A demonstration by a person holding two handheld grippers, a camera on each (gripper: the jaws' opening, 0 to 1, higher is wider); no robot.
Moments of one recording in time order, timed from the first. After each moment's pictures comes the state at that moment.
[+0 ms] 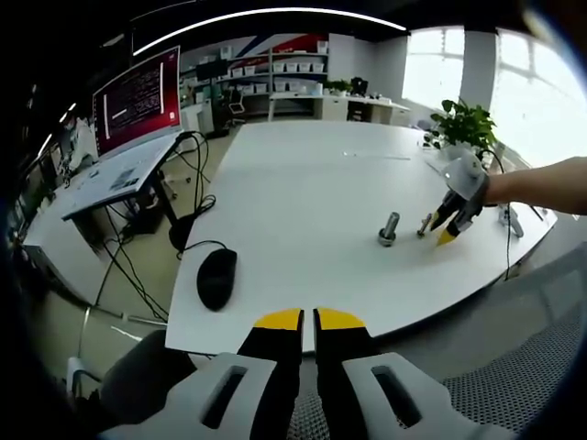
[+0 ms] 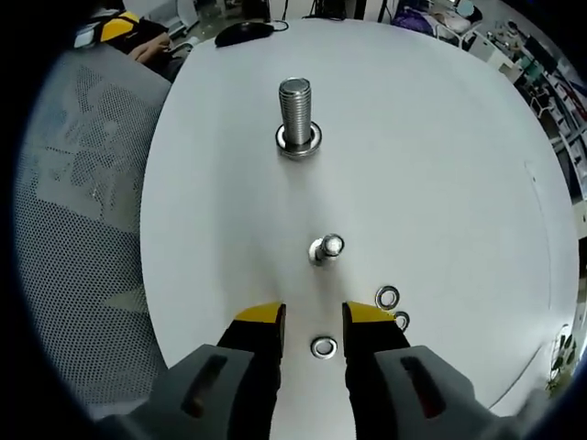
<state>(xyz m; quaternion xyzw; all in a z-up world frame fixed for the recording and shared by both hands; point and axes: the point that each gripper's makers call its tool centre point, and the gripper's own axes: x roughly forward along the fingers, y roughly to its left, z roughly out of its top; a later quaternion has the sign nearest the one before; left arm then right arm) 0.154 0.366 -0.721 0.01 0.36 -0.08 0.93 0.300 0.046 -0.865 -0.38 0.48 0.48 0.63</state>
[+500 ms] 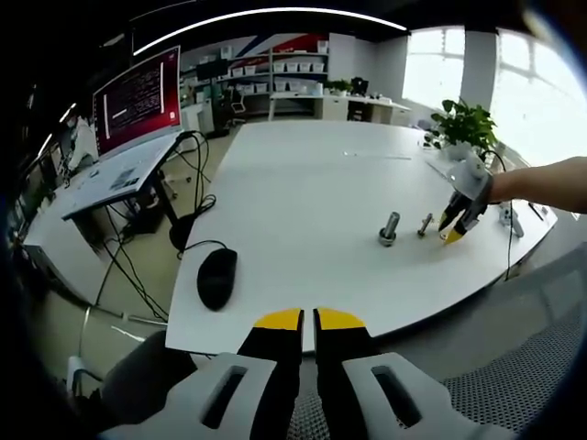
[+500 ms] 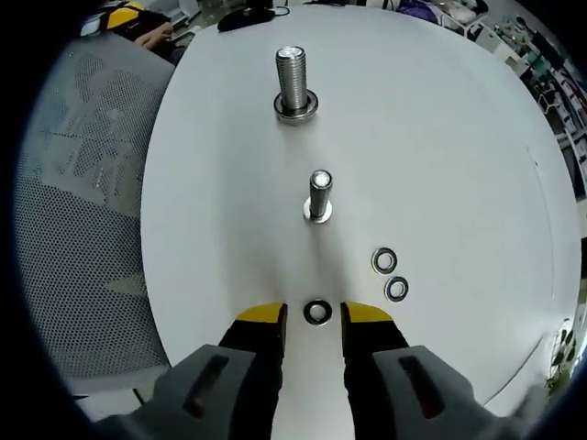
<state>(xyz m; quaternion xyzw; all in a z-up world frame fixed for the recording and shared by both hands) 0.154 0.367 -0.721 0.01 0.36 -0.08 0.93 0.299 0.022 -0.869 -0.39 0.50 0.48 0.61</state>
